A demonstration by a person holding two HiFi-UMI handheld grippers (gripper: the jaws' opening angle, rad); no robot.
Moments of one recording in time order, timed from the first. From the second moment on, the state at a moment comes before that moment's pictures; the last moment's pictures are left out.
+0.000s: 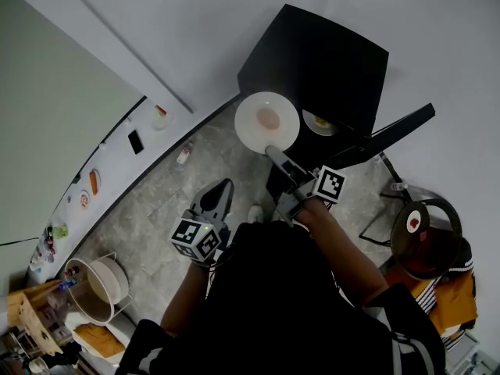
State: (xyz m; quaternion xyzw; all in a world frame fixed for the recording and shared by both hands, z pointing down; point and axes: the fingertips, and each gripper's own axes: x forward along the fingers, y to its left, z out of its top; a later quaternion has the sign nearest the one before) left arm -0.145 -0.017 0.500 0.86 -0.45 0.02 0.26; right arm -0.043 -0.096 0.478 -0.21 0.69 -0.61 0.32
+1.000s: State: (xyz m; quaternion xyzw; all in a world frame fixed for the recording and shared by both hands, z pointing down) left arm -0.155 -0.026 0.510 0.85 -0.46 0.04 0.27; right arm -0.011 -0.134 0.595 -0.28 0.66 -0.64 0.29
